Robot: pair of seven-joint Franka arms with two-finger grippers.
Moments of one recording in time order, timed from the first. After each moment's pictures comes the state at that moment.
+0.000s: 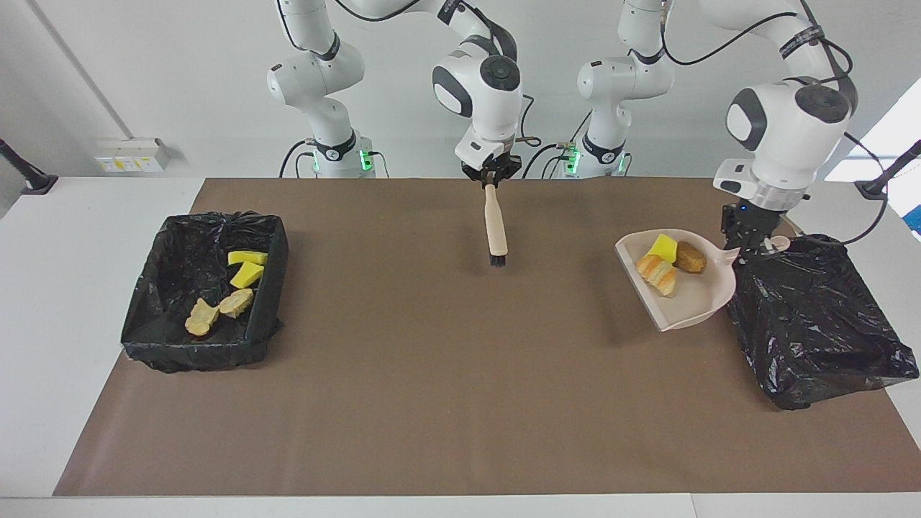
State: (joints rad) left arm 0.28 0.04 0.02 -1.81 0.08 1.98 1.74; right arm 0.65 0.20 0.34 -2.04 0.13 2.16 0.90
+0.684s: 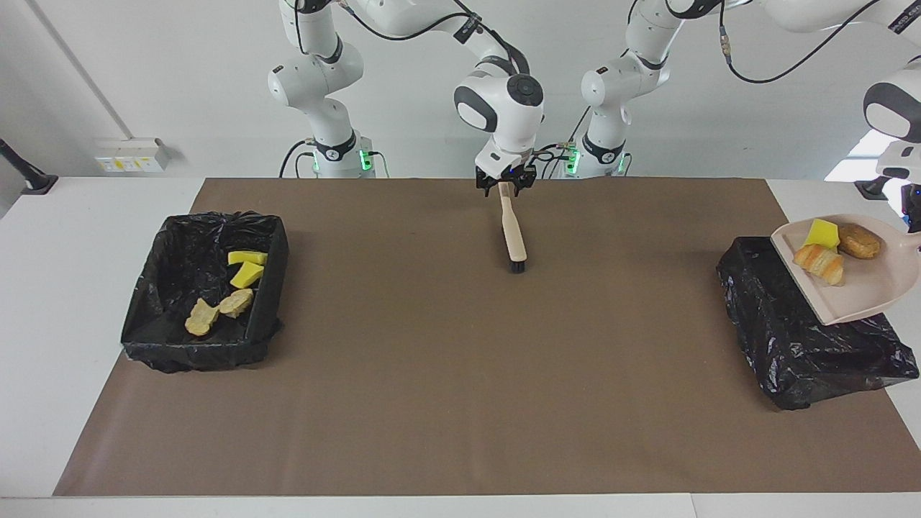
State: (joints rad) left arm 0.39 0.20 -0.01 -1.62 0.51 2.07 1.84; right arm 0.62 0.19 0.32 -1.96 0.07 2.01 0.90
